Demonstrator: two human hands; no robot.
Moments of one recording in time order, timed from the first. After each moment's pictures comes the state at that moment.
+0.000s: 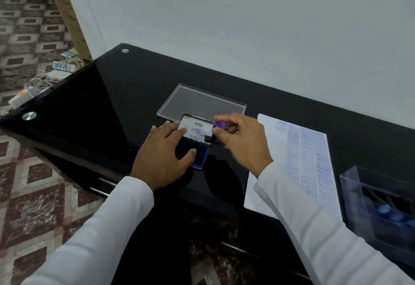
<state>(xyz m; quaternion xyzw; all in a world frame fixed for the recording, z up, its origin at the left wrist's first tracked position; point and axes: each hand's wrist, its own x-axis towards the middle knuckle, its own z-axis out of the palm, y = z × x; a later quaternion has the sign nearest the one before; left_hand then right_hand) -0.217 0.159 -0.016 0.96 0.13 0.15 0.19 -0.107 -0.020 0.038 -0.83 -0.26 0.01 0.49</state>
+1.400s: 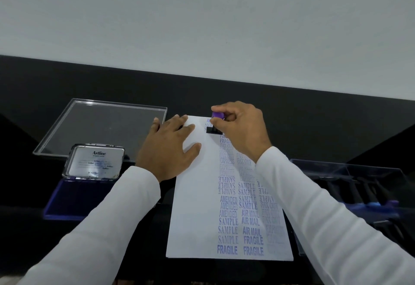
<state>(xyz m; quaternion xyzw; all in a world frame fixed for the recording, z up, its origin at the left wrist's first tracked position) -0.027 0.035 -0.036 0.99 -0.04 0.06 0.12 0.027 -0.151 0.028 -0.89 -0.11 -0.04 0.43</state>
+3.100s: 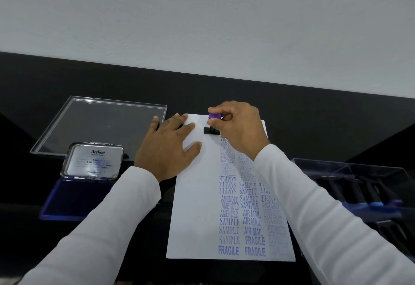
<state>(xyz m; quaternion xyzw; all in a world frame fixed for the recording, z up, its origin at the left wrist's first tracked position) -0.025 0.036 -0.040 0.99 -0.03 0.04 0.11 0.033 -0.144 0.022 -0.91 -0.11 0.00 0.41</state>
